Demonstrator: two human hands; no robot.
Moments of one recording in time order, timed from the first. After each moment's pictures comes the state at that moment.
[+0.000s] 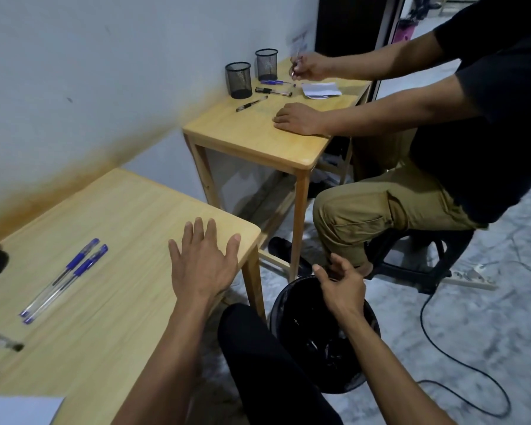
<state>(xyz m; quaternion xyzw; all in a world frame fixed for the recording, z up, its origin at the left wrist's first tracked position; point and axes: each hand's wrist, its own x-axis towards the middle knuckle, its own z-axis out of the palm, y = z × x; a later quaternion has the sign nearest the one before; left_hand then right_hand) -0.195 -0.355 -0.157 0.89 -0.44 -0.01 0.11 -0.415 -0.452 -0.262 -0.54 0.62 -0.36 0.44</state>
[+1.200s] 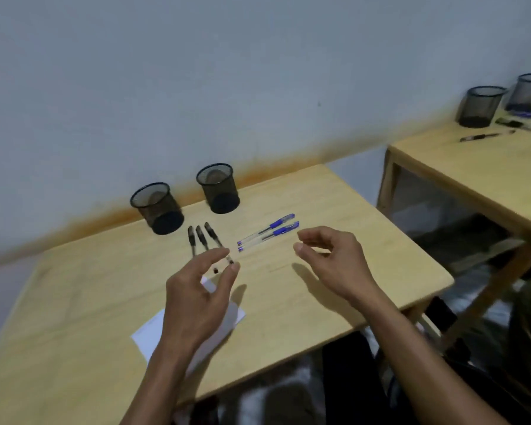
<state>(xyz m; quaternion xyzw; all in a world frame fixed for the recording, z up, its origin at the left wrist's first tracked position) -0.156 -0.107 -0.092 0.87 -0.18 0.15 0.44 -0.196 -0.342 -0.113 -0.79 0.15 -0.19 0.57</state>
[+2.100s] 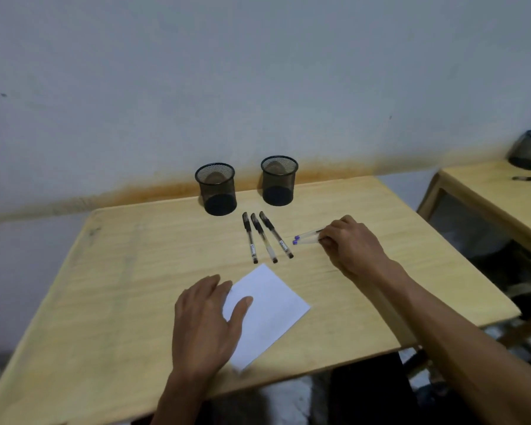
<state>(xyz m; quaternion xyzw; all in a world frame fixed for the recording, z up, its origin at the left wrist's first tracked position) -0.146 0.006 -0.170 0.97 -0.11 0.12 0.19 -0.096 -0.310 -0.140 -0.97 -0.05 -0.22 0.05</state>
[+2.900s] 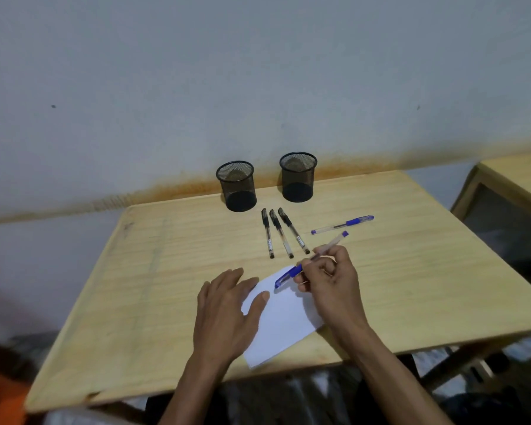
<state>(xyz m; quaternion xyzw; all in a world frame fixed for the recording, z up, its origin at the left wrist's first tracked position) -0.153 0.000 -0.162 0.97 -0.11 0.10 0.21 -0.182 -0.182 -0.113 -0.67 0.16 -0.14 0.71</state>
